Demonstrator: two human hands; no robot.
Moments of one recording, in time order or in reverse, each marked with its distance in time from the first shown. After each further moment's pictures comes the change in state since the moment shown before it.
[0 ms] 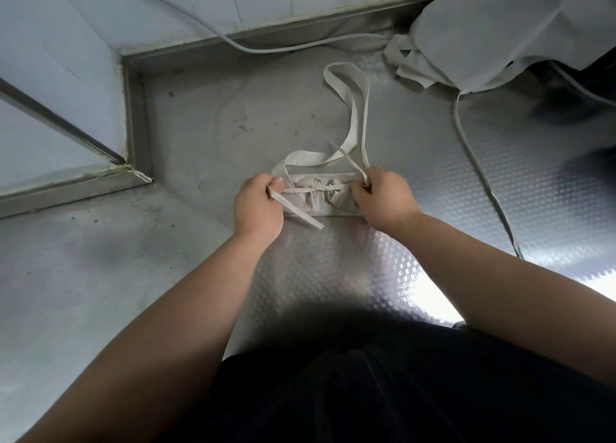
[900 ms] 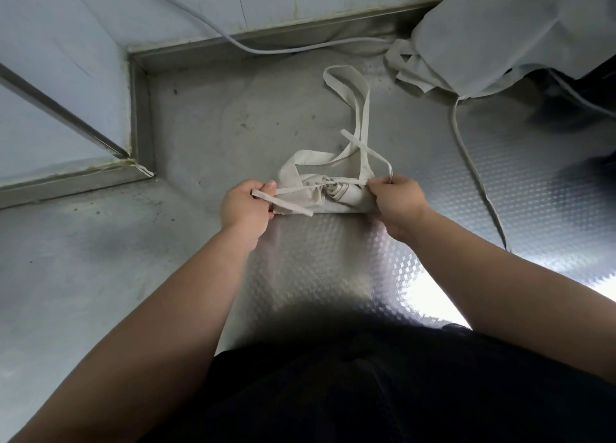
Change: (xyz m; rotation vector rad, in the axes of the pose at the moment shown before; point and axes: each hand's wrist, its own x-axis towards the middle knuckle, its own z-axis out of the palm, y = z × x) left_hand -0.001 -0.005 -0.005 -0.378 -0.048 -0.344; right_hand 0.004 0.012 -0.003 0.776 0.038 0.529
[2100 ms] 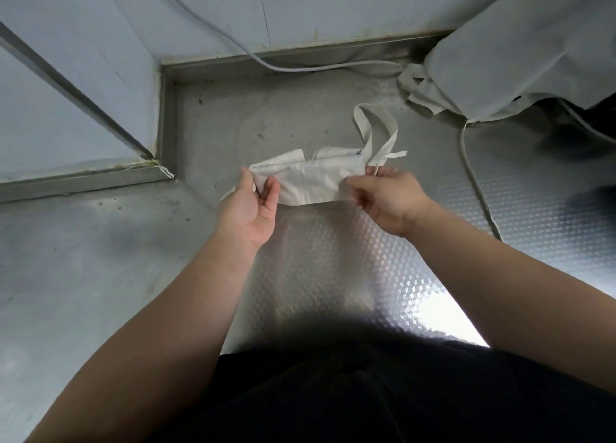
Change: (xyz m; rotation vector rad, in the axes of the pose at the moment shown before) left_hand -0.013 0.037 -0.013 -1.196 0.010 -0.360; right_hand -0.023 -0.038 0.009 0.238 -0.374 -0.063
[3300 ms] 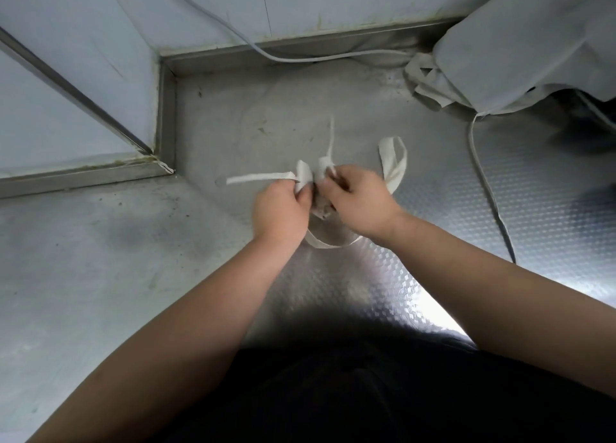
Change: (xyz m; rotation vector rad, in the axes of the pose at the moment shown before) left_hand -0.023 -0.033 0.003 1.815 -0.014 0.891; right_hand -0.012 0.009 0.027 -0.849 -0.056 -0.388
